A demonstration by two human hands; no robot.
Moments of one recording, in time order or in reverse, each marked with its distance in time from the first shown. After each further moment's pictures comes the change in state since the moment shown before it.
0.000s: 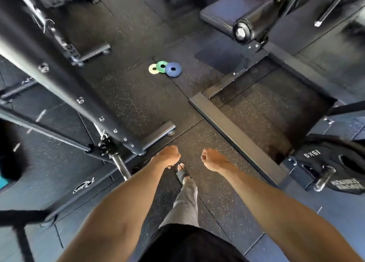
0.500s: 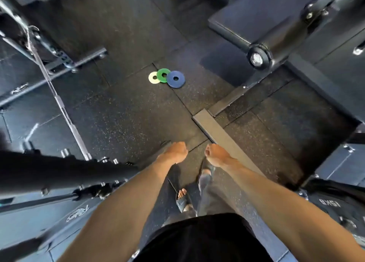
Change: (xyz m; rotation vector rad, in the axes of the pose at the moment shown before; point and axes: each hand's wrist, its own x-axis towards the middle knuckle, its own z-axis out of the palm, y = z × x) left_hand 0.207 0.094 -0.192 0.009 -0.007 -0.003; right_hand 0.241 -0.006 -0.191 0.038 -0.053 0.008
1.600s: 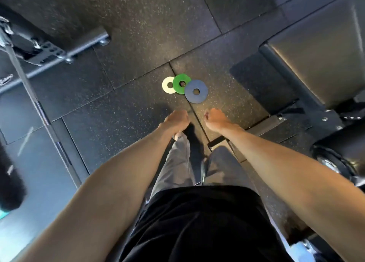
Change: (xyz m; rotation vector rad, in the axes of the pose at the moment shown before) left_hand 0.423 -0.050 -0.406 -0.230 0.000 -0.110; right_hand 0.514 -0.203 -0.289 -0.064 -0.113 -0.028
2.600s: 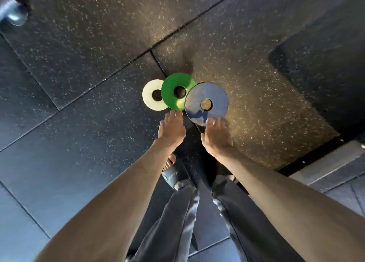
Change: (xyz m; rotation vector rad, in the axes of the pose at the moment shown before) left_hand 0.486 -0.119 0.100 0.171 0.087 0.033; right_hand 0.453 0.098 0.195 -0.203 0.038 0.159
